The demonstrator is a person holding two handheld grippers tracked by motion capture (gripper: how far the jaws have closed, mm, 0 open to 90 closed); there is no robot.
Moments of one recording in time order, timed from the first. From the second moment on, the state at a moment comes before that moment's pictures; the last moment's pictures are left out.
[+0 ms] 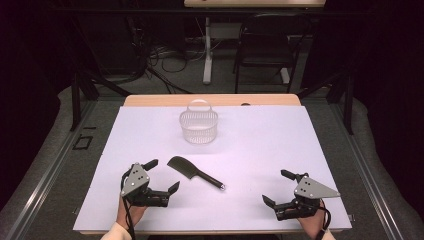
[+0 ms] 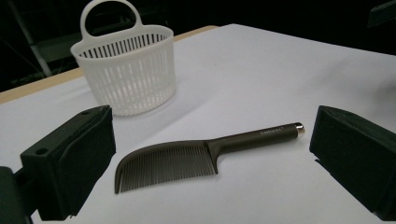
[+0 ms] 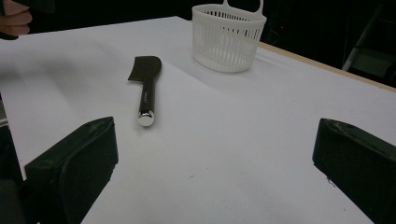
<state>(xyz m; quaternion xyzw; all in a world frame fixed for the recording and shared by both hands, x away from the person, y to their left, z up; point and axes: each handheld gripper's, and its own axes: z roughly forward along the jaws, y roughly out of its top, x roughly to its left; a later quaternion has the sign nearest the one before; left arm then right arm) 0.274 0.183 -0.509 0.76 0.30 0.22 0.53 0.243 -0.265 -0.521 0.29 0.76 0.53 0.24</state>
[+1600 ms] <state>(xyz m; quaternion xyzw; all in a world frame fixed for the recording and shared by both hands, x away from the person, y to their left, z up) 0.319 0.093 -0.523 0.81 0.30 0.17 0.47 0.250 -0.261 -0.522 0.27 0.77 0.53 0.23</state>
